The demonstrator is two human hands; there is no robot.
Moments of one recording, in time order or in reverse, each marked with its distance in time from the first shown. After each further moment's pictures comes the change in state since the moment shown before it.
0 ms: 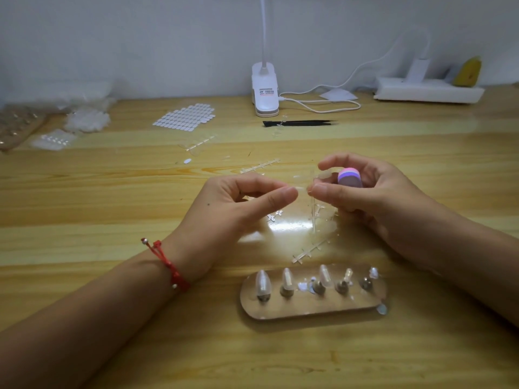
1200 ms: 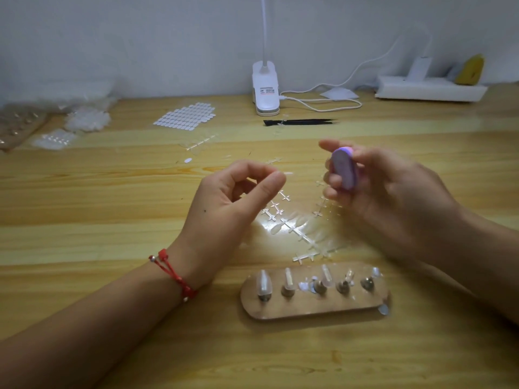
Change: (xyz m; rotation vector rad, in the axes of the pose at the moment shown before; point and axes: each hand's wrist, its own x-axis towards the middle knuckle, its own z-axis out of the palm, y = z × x) left_hand -0.001 0.000 0.008 -0.008 0.158 0.195; right_hand 0.008 0.001 -0.001 0.392 0.051 0.040
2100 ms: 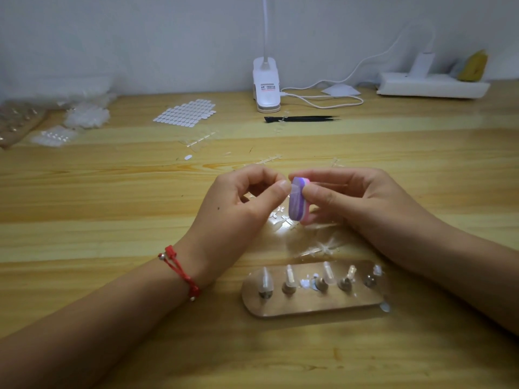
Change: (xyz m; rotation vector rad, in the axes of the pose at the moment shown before) left_hand -0.001 -0.001 0.002 0.104 -0.121 -0.042; right_hand -0.009 0.015 0.002 -0.442 -0.101 -0.063
